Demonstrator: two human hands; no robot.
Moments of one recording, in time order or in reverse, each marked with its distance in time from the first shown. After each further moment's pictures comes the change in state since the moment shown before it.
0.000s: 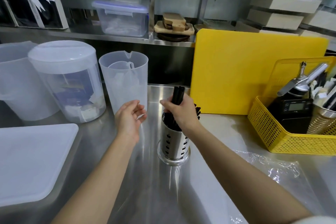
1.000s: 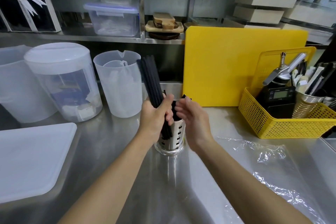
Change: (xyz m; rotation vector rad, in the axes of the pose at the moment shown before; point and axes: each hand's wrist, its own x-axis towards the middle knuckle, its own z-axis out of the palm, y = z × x) left_hand -0.076 -0.009 0.046 0.149 -0.512 0.159; right_hand -0.071 -0.005 -0.030 0.601 0.210 0.179
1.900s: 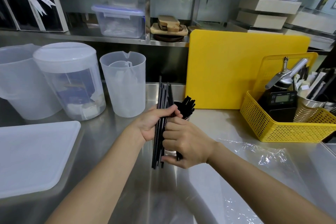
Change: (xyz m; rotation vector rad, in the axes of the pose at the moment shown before) left_hand 0.013 0.008 -0.033 -0.122 -0.295 -0.598; right_hand -0.007 0.004 -0.015 -1.260 -0.963 -1.420
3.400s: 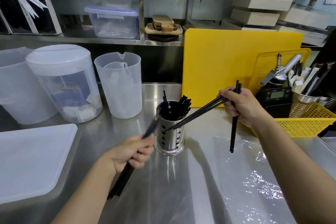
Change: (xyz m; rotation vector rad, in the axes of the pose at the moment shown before) left_hand -0.053 -0.039 -0.046 0.134 -0.032 -0.254; right_hand -0.064 0.077 -0.082 1.104 0.563 1.376
